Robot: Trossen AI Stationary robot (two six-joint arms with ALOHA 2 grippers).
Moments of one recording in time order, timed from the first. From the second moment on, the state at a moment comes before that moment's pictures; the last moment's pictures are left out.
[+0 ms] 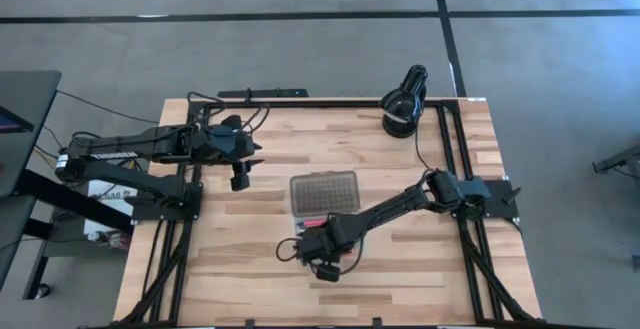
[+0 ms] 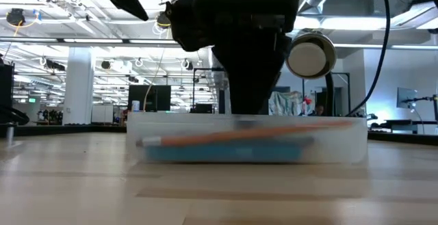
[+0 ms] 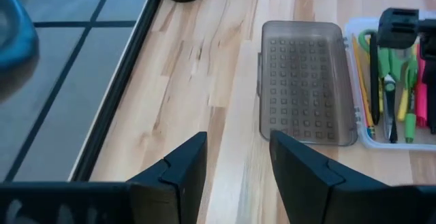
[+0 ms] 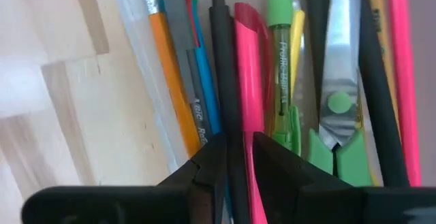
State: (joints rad) left arm 0.07 0.99 1.04 -0.78 -0.25 0.06; right arm 0.36 2.30 1.88 -1.02 0.00 0.49
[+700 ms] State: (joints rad) left arm 0.12 1.08 0.97 -0.69 -0.09 0.17; right arm 0.42 2.27 1.96 -1.02 0.13 1.14
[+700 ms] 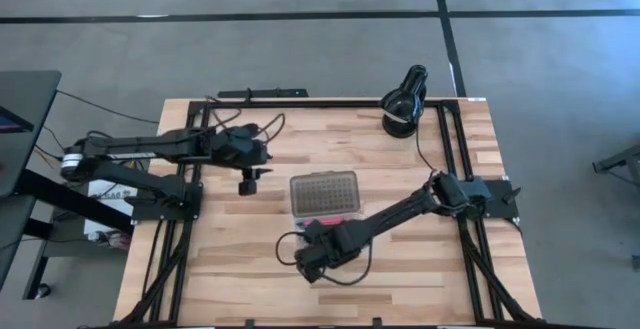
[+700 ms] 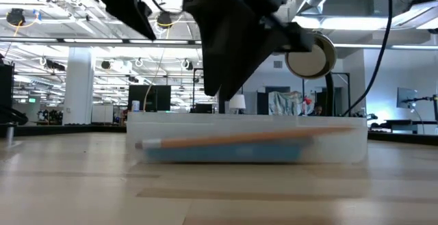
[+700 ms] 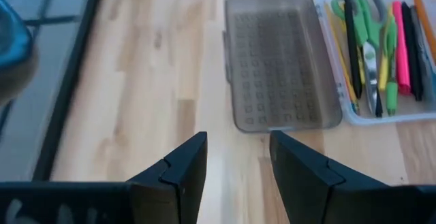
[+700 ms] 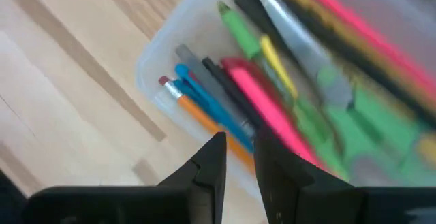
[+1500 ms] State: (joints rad) left arm 0.32 1.45 0.92 -0.40 0.07 0.45; right arm 0.56 2.30 1.96 -1.07 0.13 1.84
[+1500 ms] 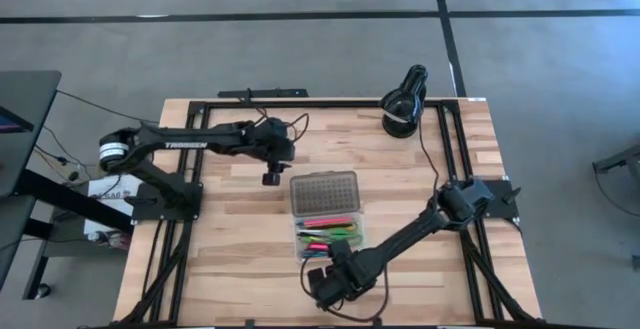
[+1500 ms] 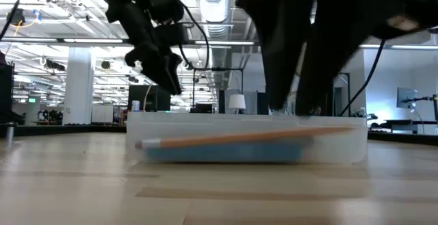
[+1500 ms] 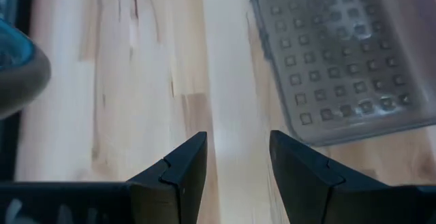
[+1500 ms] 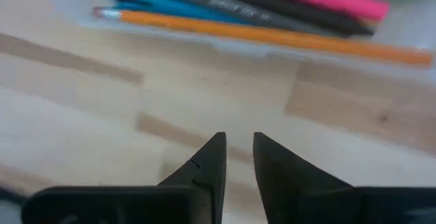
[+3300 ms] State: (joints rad) left arm 0.44 1.75 0.94 -0.19 0.41 0.63; right arm 0.51 2.39 1.96 -0.99 0.00 1.73
